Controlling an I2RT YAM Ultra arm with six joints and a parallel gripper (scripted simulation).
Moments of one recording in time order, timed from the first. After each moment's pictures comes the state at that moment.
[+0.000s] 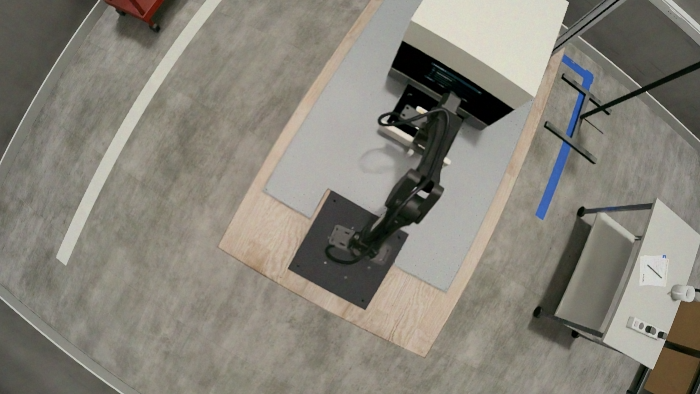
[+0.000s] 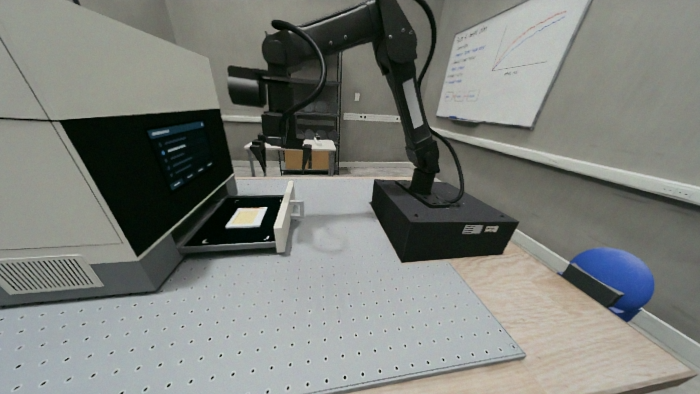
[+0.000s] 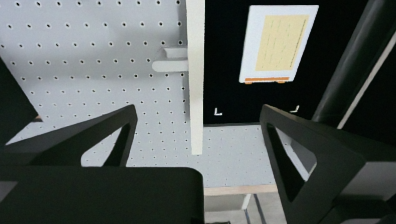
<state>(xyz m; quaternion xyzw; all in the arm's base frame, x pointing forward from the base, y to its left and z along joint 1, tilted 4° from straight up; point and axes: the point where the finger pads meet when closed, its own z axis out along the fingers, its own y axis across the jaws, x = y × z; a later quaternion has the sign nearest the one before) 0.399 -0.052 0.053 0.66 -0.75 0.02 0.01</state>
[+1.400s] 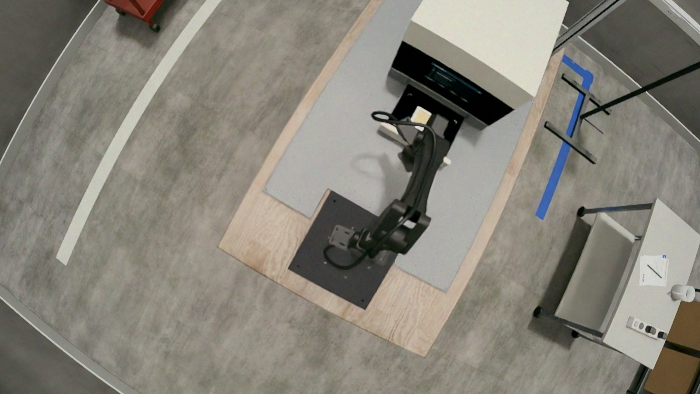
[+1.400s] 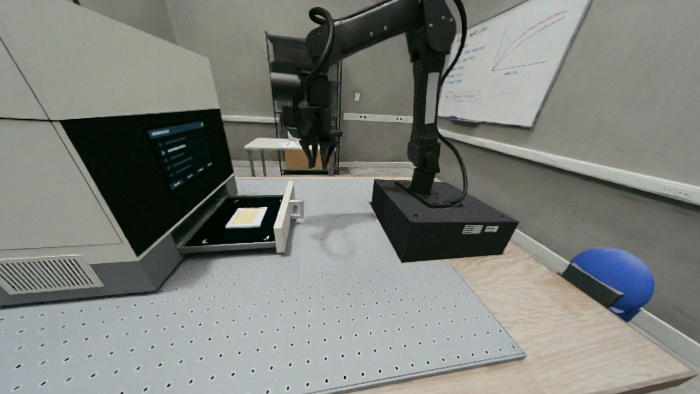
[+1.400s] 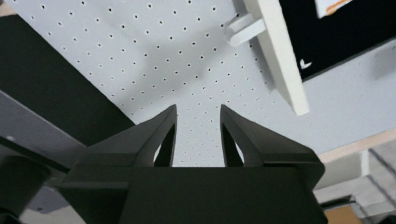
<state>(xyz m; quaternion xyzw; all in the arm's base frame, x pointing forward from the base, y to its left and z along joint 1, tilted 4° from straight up) 0.309 -0.037 0.073 0.44 -0.90 0.01 0.03</state>
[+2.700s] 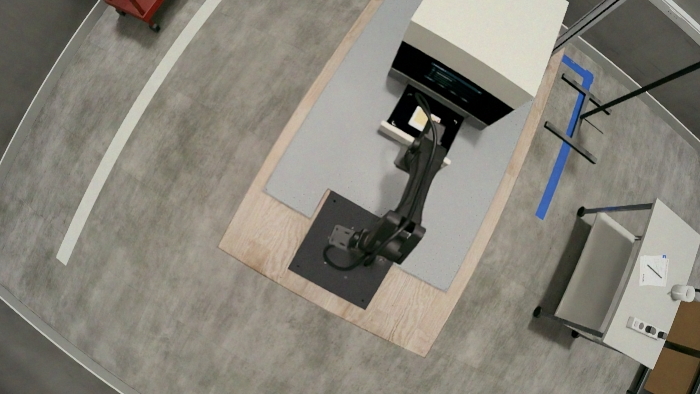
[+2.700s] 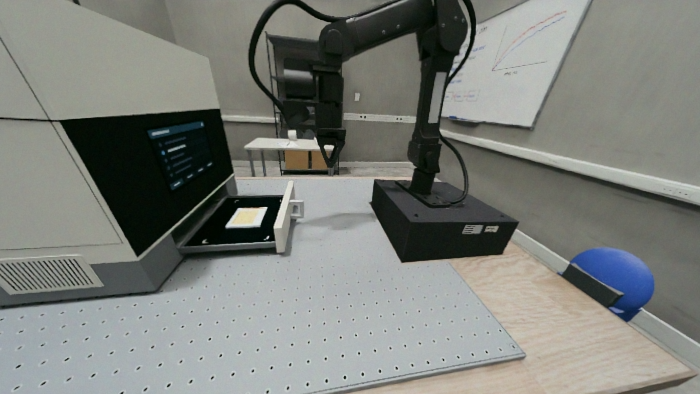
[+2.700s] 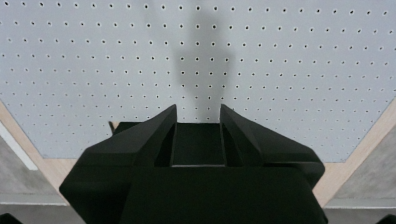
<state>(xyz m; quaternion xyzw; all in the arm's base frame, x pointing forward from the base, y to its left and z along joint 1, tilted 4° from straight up) 0.283 -0.031 0.082 -0.05 -1.00 0.02 0.02</state>
